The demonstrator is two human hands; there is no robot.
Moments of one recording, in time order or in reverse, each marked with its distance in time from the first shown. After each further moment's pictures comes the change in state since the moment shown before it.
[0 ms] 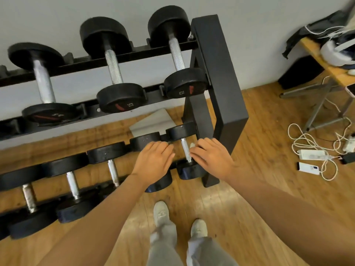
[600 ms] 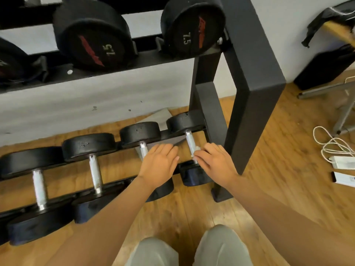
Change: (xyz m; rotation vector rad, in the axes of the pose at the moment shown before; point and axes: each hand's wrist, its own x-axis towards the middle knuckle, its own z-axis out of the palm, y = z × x) left_hand -0.052 -0.005 0.187 0.002 -0.125 -0.083; right_hand -0.075 0.043 0.196 -0.004 0.065 0.138
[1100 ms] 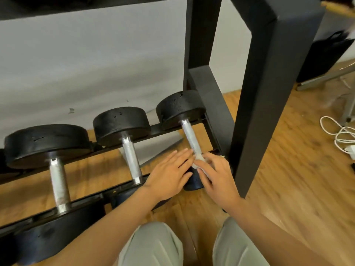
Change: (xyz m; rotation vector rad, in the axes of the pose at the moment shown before) left_hand -0.005 -0.004 0.155 -0.056 -0.186 0.220; right_hand -0.075 0.018 0.143 0.086 0.260 0.160
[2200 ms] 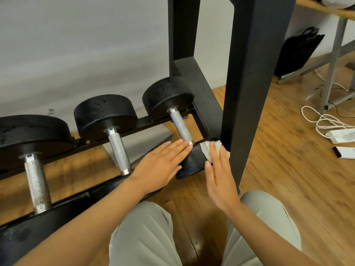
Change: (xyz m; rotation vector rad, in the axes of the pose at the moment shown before) left_hand -0.009 -0.006 0.009 0.263 0.169 0.200; right_hand -0.045 -0.015 0.002 0.157 -0.073 0.524
